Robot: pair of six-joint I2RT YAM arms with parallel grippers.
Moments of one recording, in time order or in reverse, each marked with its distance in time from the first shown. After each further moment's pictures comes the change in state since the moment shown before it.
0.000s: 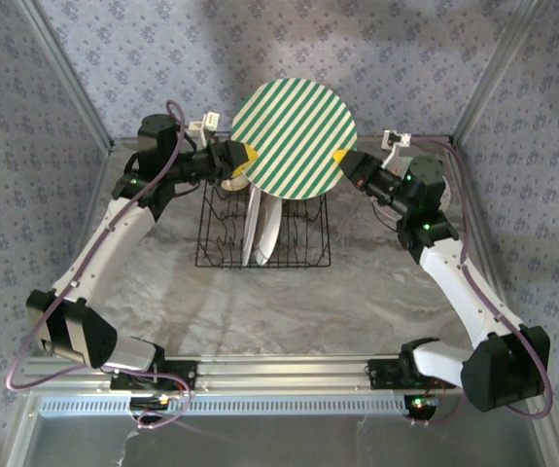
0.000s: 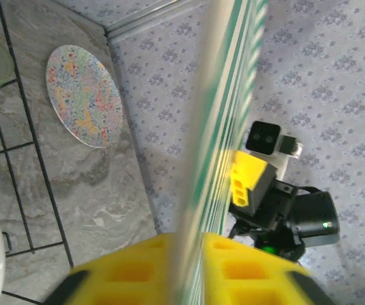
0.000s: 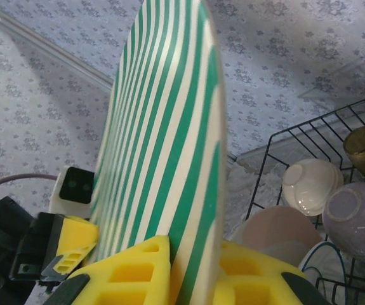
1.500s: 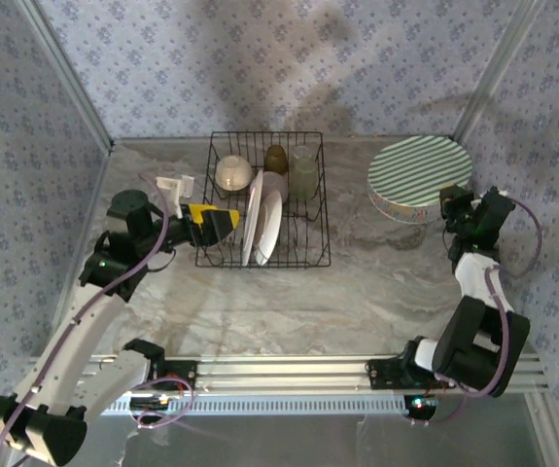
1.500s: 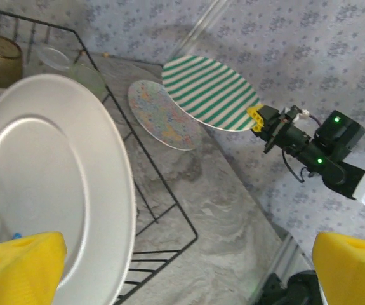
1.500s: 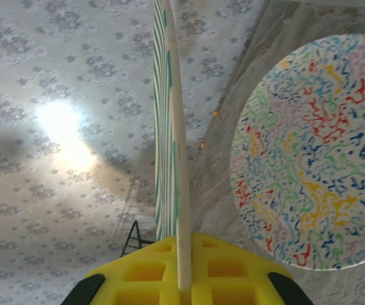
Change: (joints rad) left arm -0.009 -0.548 -0.496 -0.062 -0.240 0.494; right arm -0.687 0.100 -0.296 0.060 0.085 0.104
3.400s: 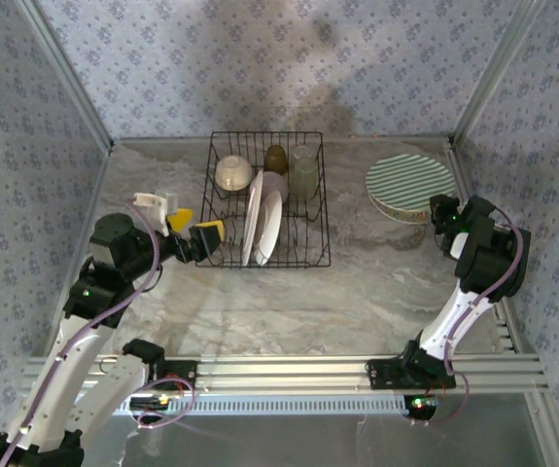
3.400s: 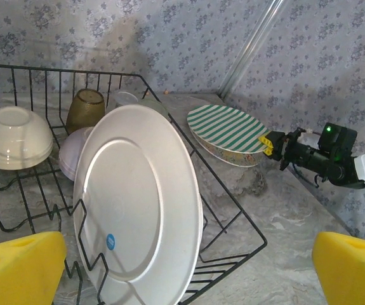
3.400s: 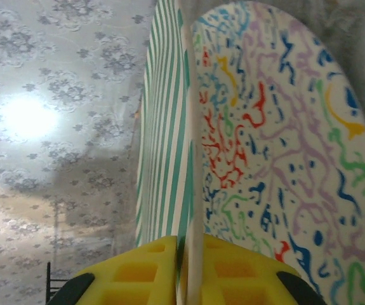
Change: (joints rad) left arm -0.002 -0.183 -0.066 -0.079 -0.206 0.184; right arm -0.016 0.639 0.115 0.391 -0.053 0.008
